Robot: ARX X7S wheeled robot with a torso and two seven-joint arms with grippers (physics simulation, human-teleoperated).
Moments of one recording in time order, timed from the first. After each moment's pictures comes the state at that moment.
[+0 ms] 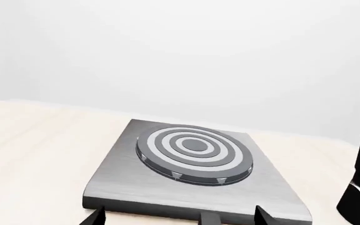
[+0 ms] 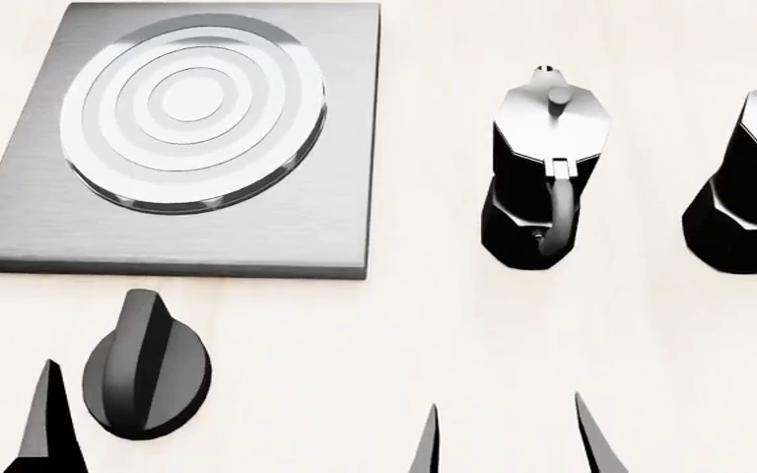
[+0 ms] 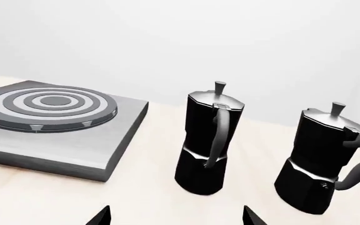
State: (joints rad) left arm 0.12 -0.29 0.14 0.61 -0.33 -0.07 -0.30; right arm -0.09 0.29 -0.29 -0.54 -0.01 0.15 0.33
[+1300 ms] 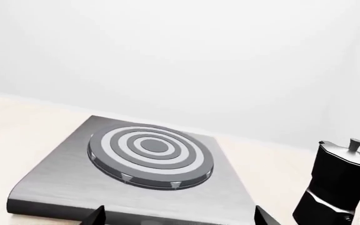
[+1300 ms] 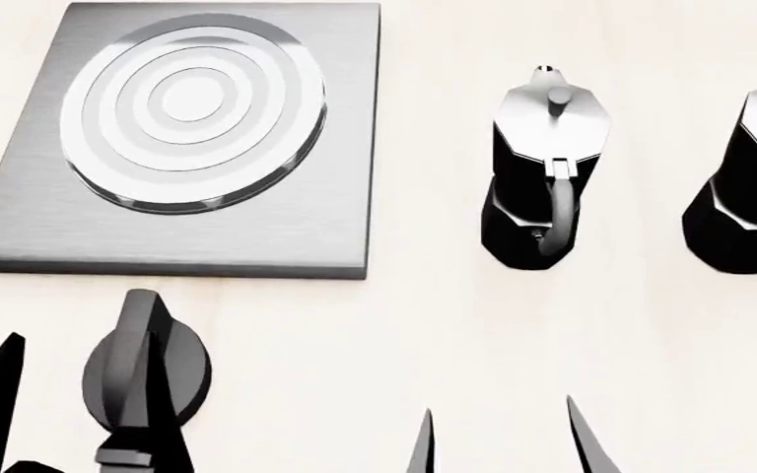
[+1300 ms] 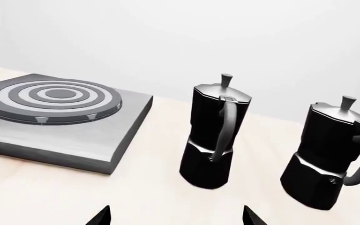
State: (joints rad) left arm -0.03 -0.22 0.32 0.47 -0.30 -0.02 -0.32; right arm -0.08 0.32 -0.31 -0.53 0.02 0.16 0.34
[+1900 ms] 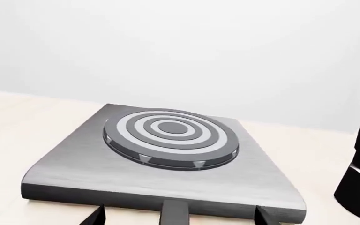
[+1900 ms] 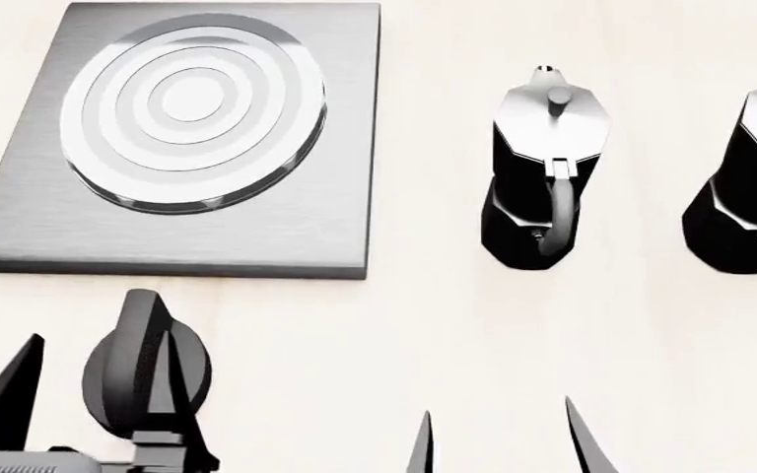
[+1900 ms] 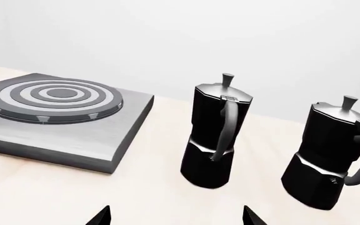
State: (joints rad) left arm -0.11 -0.19 0.33 0.20 -0.23 0.11 -0.33; right arm -0.08 0.33 -0.32 -0.53 0.02 0.16 0.35
